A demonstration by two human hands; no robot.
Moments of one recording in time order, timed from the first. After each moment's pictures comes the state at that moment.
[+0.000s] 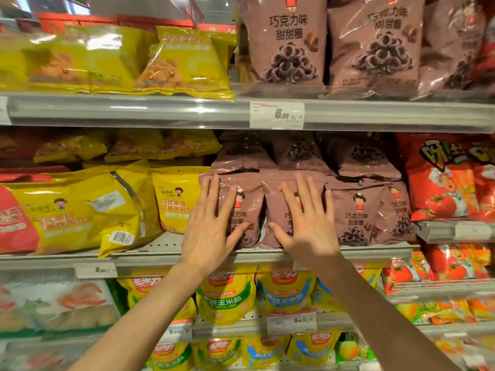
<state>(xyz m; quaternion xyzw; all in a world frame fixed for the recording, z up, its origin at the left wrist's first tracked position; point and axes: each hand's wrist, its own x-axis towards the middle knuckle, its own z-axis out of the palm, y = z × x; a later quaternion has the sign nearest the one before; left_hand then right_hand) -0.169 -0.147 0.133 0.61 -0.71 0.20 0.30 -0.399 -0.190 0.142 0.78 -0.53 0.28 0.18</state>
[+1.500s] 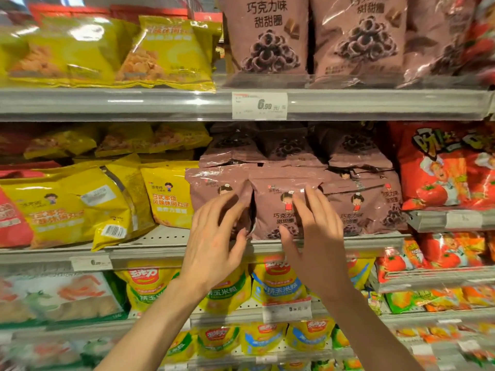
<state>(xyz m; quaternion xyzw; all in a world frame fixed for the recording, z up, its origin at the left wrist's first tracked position) -0.206 -0.105 0.139 0.53 -0.74 0.14 0.38 -0.423 -0.132 0.128 0.75 -0.46 0.46 0.14</state>
